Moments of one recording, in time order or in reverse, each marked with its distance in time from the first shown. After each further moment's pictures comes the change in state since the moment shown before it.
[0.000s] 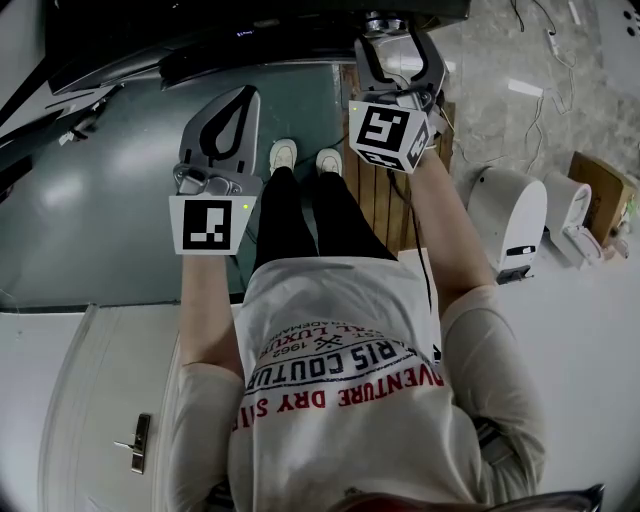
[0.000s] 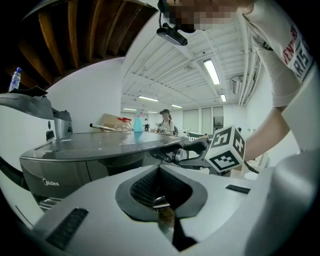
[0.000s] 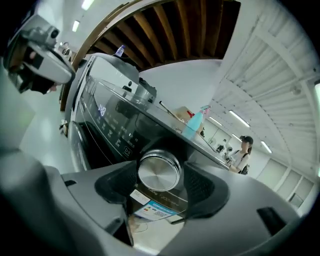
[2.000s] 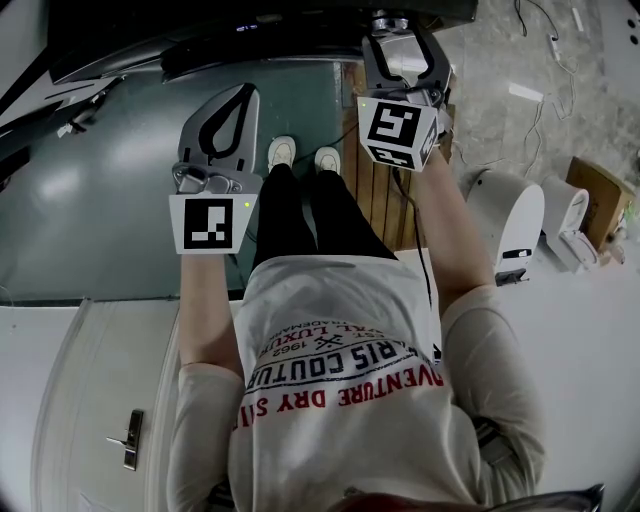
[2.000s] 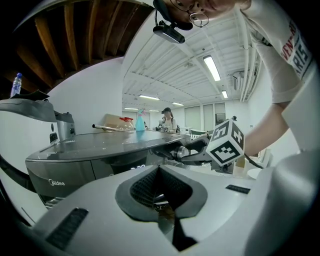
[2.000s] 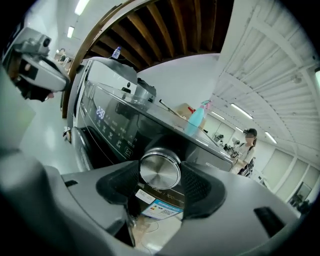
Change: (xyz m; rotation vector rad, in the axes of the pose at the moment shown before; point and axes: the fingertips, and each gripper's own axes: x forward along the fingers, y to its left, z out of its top) left arm -0.006 0.001 -0.003 0.032 0.026 0.031; right arm 0.000 -0.002 -0.003 0.054 0.019 0.046
